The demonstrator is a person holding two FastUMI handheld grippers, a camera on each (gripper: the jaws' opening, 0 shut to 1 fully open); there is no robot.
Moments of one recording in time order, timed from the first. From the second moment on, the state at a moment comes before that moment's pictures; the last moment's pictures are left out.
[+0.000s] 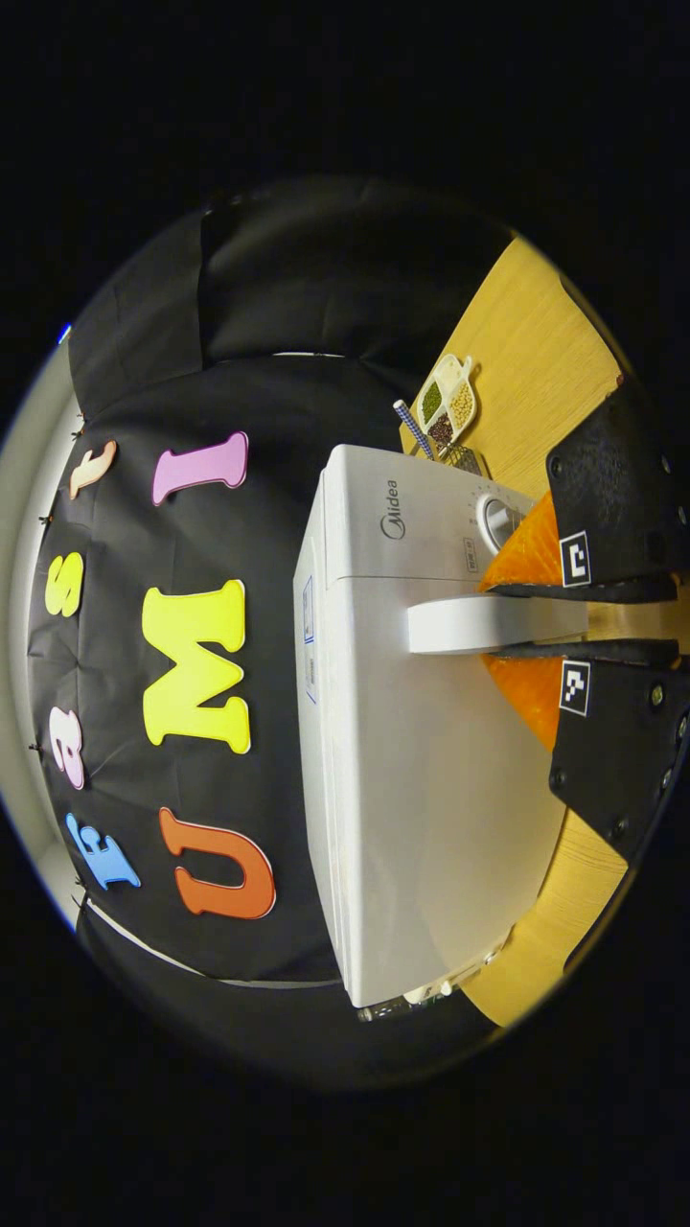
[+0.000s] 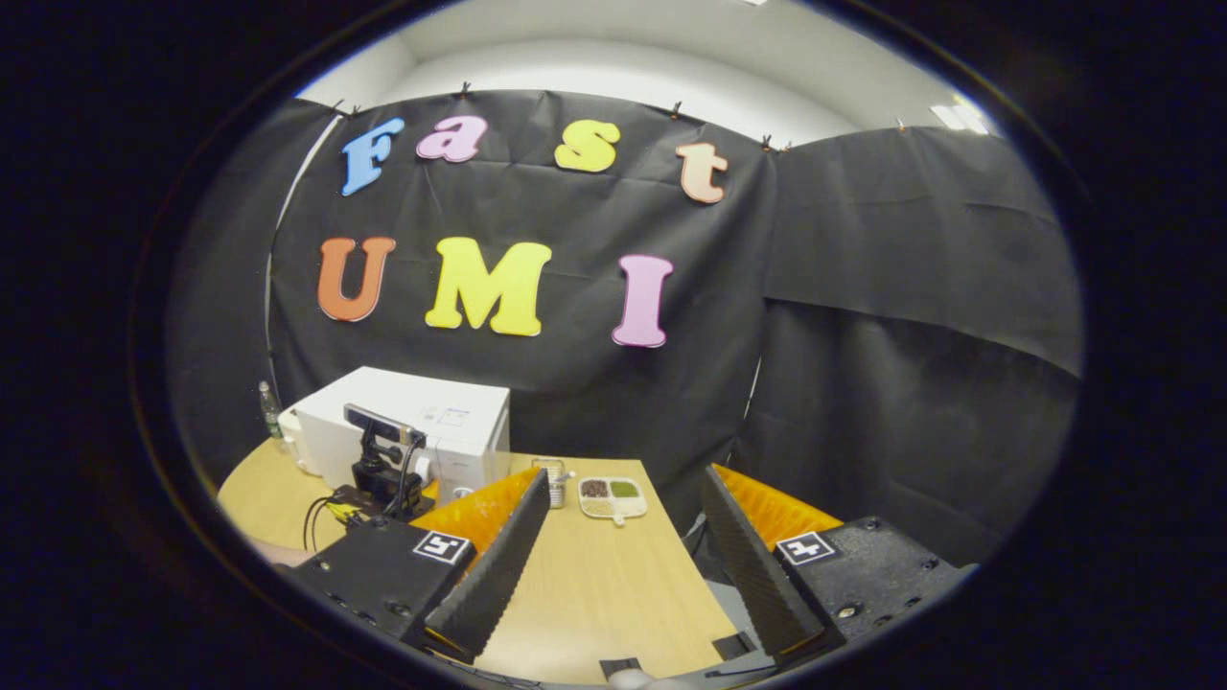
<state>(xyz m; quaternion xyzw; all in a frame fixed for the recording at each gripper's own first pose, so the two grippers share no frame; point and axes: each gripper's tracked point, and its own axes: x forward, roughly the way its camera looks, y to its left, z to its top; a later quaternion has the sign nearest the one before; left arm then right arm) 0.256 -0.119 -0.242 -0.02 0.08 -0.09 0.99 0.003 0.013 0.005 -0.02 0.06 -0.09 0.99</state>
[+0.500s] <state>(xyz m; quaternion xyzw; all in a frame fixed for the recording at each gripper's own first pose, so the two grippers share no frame) 0.162 -0.087 -0.252 -0.02 0.10 -0.12 0.99 0.004 0.027 -0.013 -0.03 0.07 -0.03 1.00</state>
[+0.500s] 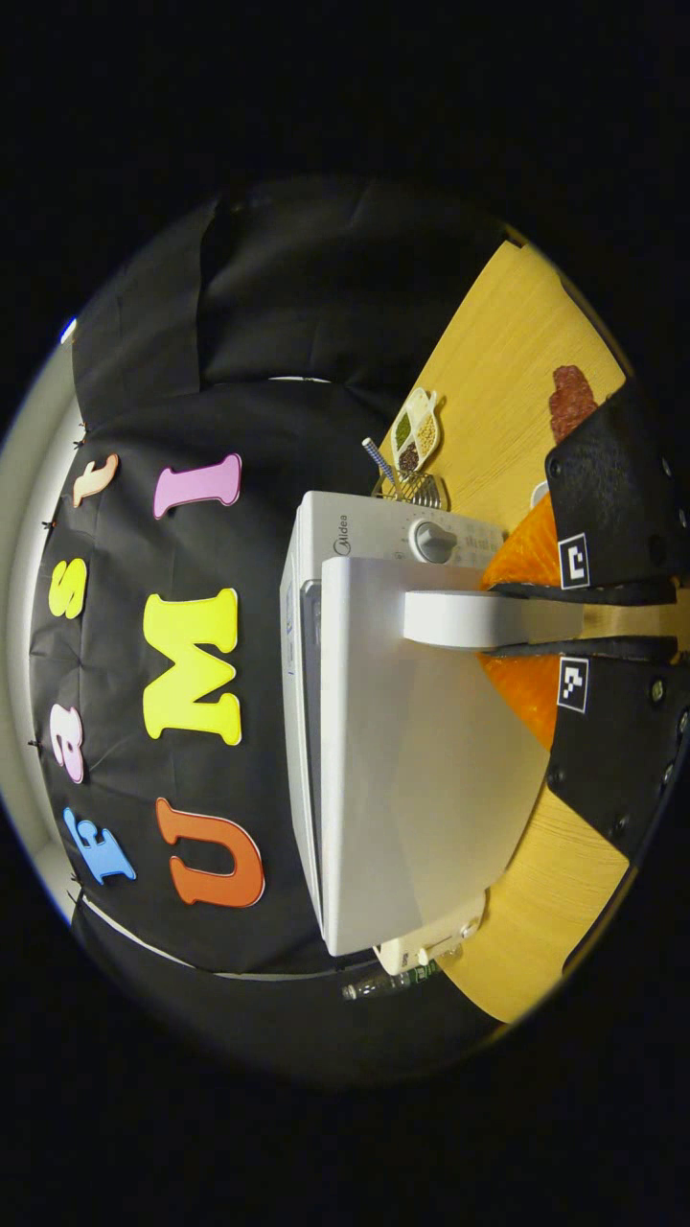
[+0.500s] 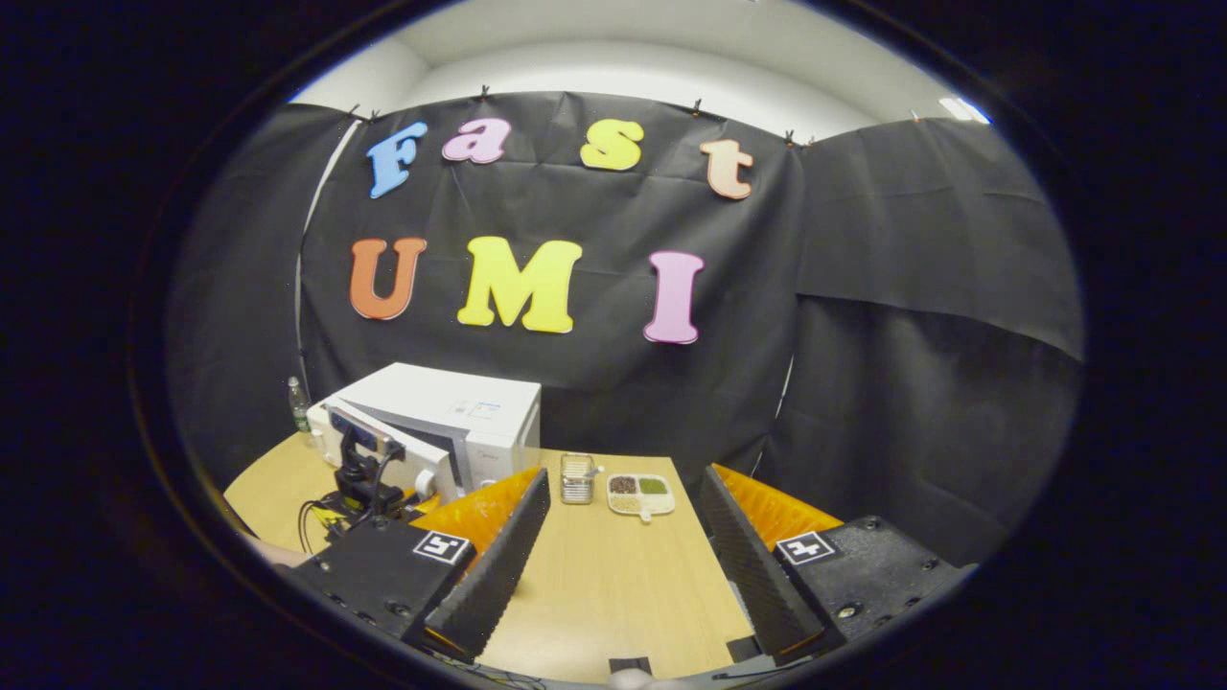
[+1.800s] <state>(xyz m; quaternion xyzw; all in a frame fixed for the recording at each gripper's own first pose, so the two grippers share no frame) 0.005 0.157 -0.267 0.03 0.12 0.05 0.99 0.025 0.159 -0.068 -0.04 0.09 0.10 0.99</state>
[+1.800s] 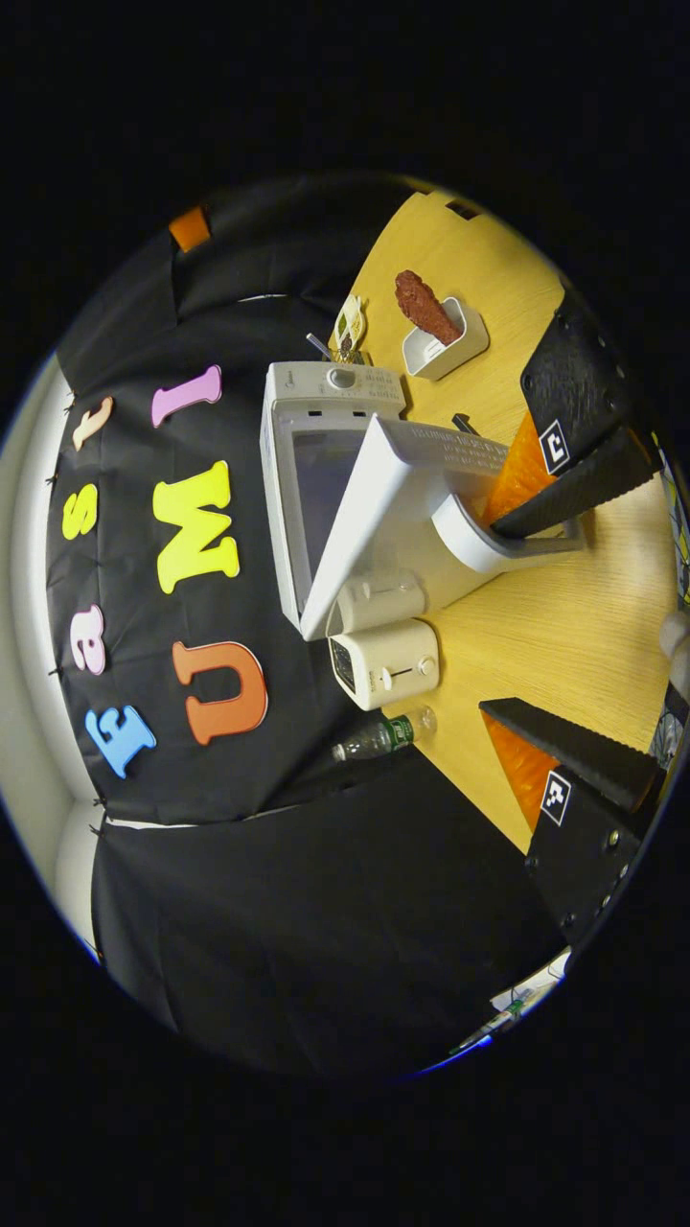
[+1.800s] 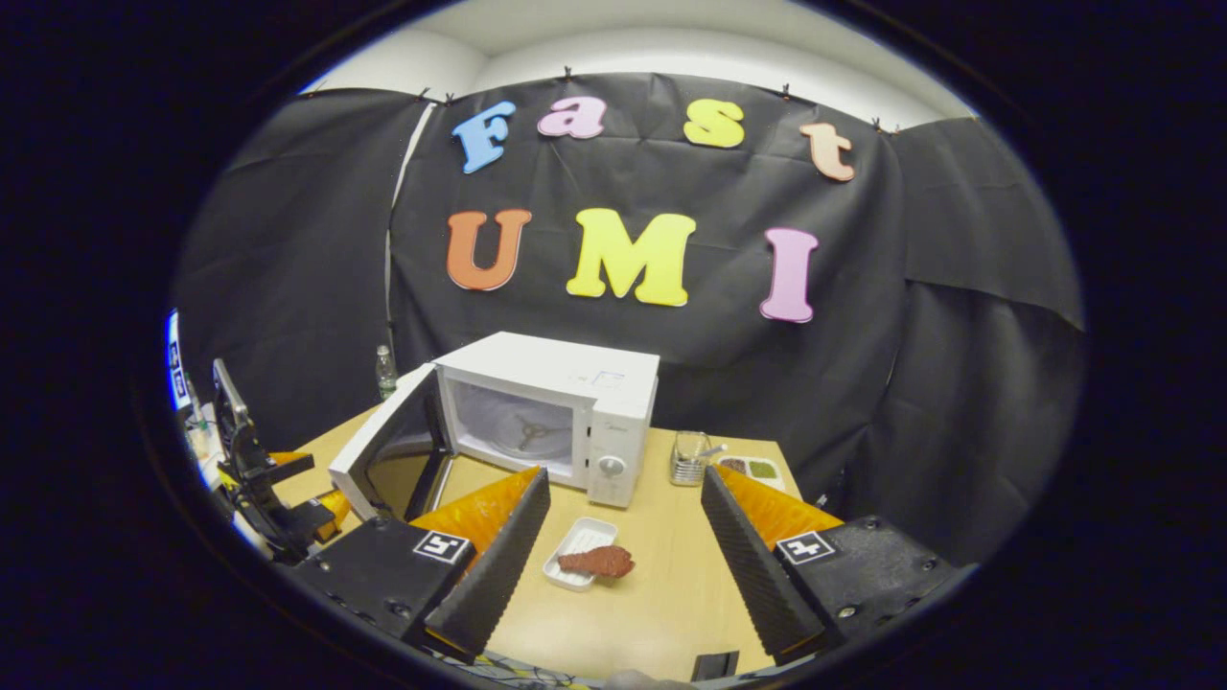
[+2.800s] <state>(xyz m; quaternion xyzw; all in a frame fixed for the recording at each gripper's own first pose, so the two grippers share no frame) -0.056 0.203 -0.237 0.01 0.13 0.12 0.98 0.117 0.156 -0.283 0.09 0.32 0.18 0.92</state>
